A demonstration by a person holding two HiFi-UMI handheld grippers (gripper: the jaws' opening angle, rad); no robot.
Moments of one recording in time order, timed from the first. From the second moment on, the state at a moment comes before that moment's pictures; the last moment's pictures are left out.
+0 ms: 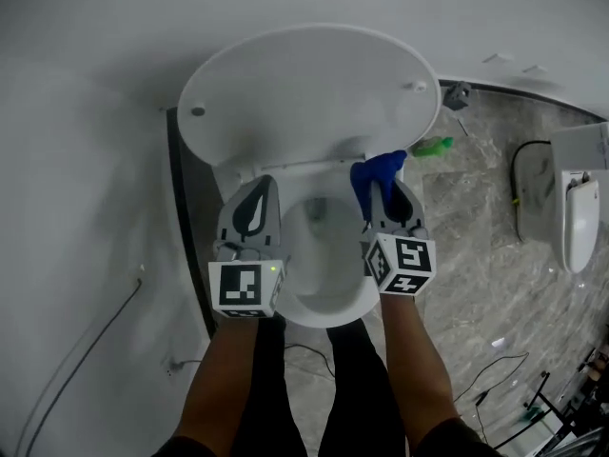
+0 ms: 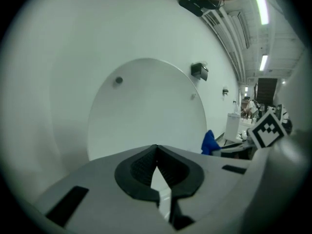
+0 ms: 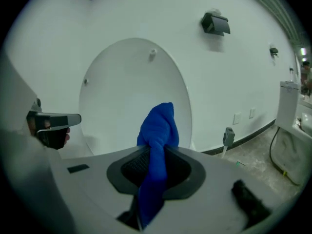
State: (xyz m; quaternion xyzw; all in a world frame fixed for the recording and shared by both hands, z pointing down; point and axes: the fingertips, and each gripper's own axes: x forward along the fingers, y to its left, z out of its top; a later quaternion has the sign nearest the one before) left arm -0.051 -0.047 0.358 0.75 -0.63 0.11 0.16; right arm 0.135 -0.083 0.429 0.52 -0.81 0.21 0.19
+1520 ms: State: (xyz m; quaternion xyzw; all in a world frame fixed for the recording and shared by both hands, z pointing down) left arm -0.066 -0.045 0.183 0.92 -0.34 0.18 -0.05; right arm 0.073 0.058 0.292 0.55 -0.81 0.18 0.10
